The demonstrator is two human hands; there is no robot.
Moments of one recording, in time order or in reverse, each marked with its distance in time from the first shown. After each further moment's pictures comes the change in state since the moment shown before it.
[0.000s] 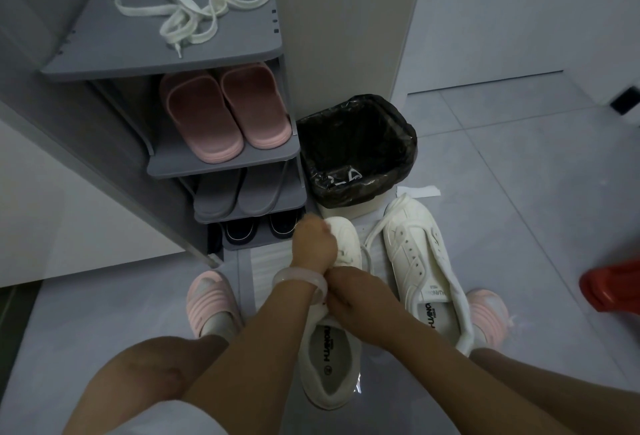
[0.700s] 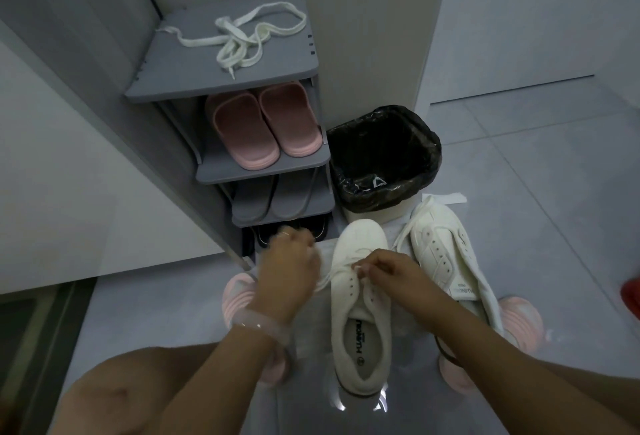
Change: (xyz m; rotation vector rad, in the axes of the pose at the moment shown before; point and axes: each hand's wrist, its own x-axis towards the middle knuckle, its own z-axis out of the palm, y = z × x) left_hand -0.055 -0.043 -0.079 0.465 0.097 0.220; right_hand 0.004 -0.006 -0.017 0.532 0.043 0.394
